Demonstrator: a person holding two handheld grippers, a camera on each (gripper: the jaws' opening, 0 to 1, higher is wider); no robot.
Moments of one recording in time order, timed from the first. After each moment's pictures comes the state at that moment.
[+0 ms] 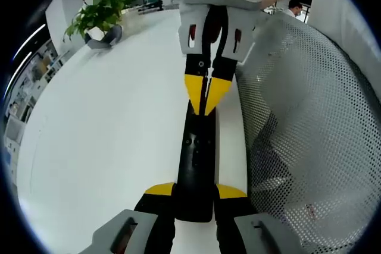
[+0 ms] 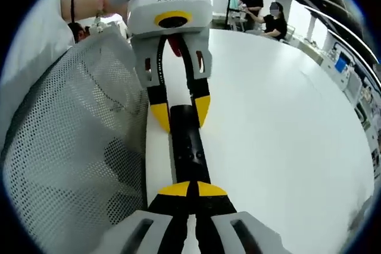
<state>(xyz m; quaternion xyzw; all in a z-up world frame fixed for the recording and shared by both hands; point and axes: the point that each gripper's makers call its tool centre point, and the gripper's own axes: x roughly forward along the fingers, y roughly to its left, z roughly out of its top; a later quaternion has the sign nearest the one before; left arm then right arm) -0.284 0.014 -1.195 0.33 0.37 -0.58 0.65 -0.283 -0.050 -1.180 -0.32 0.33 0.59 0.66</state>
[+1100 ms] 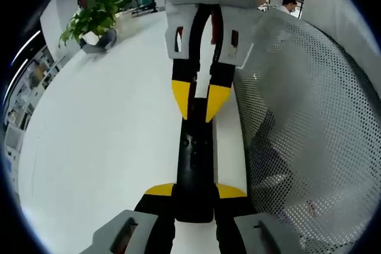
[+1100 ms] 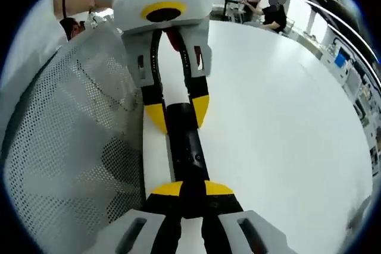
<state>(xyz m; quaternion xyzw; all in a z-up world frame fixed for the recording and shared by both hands) -0.285 0.013 -1.195 0.34 0.36 -0.59 0.64 -0.286 -0.046 -1.181 -0.31 0.30 0.60 0.67</state>
